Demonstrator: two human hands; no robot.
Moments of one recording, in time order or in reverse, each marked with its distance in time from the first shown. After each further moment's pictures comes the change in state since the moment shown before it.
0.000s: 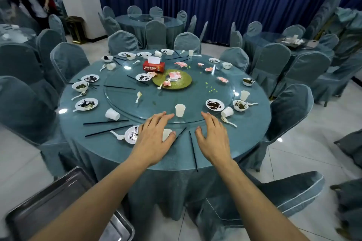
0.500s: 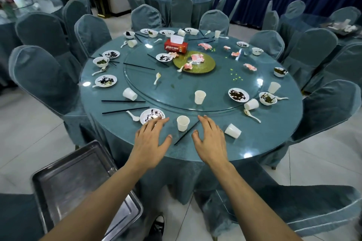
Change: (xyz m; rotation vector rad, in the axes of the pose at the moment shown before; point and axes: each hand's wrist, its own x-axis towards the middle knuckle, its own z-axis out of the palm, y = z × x) left_hand -0.030 -0.066 0.033 0.010 0.007 -0.245; right_hand -0.004 -0.003 0.079 0.006 -0.232 -0.052
